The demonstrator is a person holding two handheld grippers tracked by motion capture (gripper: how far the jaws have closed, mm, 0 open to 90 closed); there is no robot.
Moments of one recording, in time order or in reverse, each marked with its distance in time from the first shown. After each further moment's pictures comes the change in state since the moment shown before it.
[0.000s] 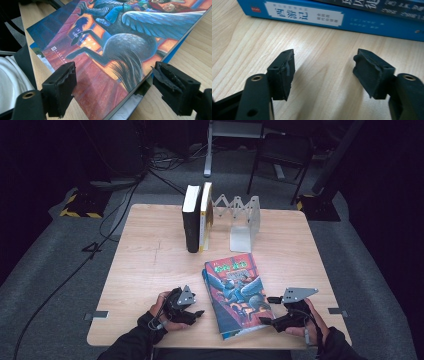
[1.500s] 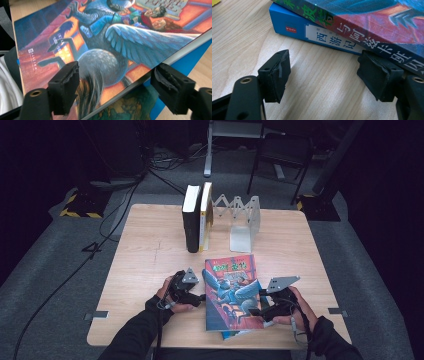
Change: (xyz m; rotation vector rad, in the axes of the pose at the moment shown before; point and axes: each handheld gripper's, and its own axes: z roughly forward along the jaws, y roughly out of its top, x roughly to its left) left arm 0.042 0.024 0.026 -0.008 -0.002 -0.076; right arm -0.006 0.038 0.025 0.082 0.006 -0.057
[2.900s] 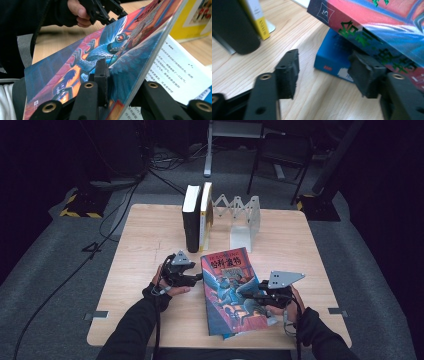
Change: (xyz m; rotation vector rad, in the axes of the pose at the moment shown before) left arm 0.033 0.026 -0.025 -0.150 0.009 -0.091; right arm 0.000 0.023 -0.001 -0.312 0.066 -0.145
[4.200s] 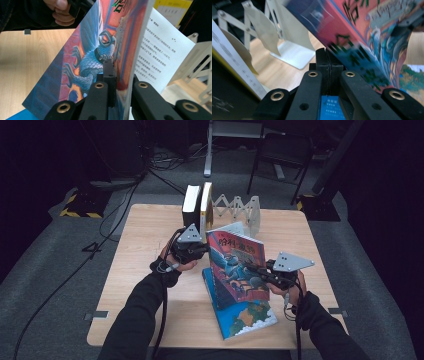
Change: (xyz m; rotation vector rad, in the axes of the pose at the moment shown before) left arm -0.011 0.094 -0.033 -0.168 -0.059 0.189; right arm -0.019 0.040 -0.015 -0.125 -0.232 -0.121
